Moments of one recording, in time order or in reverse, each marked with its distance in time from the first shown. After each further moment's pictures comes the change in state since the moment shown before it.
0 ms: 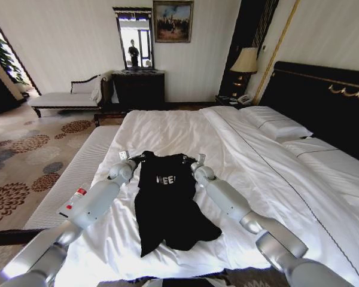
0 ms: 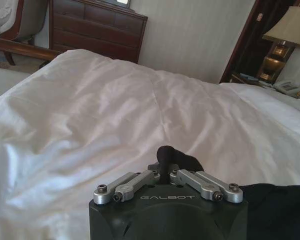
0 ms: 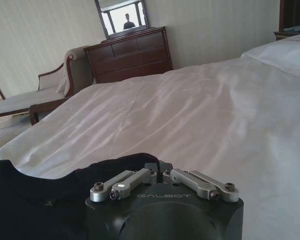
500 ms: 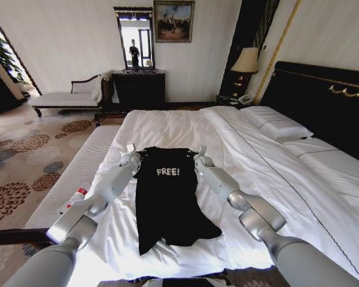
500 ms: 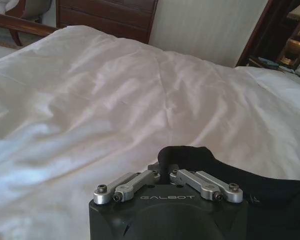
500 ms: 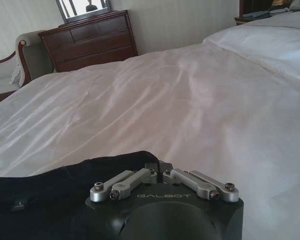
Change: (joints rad) left arm -0.164 -0.263 -0.012 0.451 0.136 -0.035 0.088; right arm 0.180 0.137 0.074 -0.479 -0.078 0.047 -0.112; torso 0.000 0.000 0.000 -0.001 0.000
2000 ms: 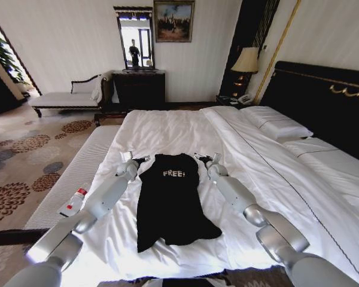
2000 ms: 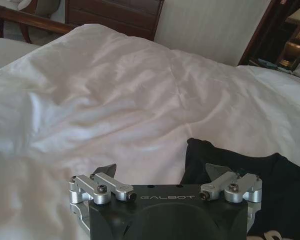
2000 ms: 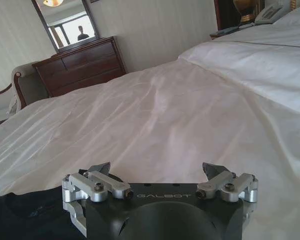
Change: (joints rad) left arm 0.346 0.299 -0.036 -0.572 -0.139 0.004 -0.143; right arm -0.337 -0.292 0.107 0.540 0.110 -0.002 0.069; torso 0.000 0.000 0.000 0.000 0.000
